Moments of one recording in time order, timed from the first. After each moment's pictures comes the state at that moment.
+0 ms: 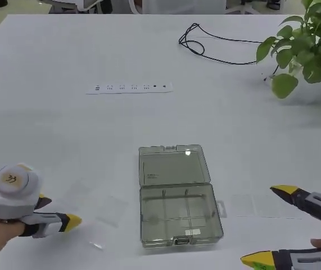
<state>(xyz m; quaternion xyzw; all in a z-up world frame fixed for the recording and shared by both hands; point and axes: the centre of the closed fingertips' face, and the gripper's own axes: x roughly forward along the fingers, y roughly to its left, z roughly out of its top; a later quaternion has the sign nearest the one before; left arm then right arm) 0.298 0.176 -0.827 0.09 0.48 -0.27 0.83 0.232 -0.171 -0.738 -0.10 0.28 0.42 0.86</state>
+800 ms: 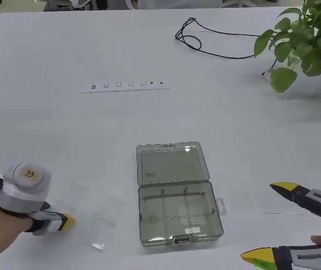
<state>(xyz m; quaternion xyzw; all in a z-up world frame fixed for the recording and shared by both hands) 0.300 0.187 -0.845 0.15 0.54 -0.24 0.80 0.234 -0.174 -0.740 -0.09 0.28 0.42 0.86</state>
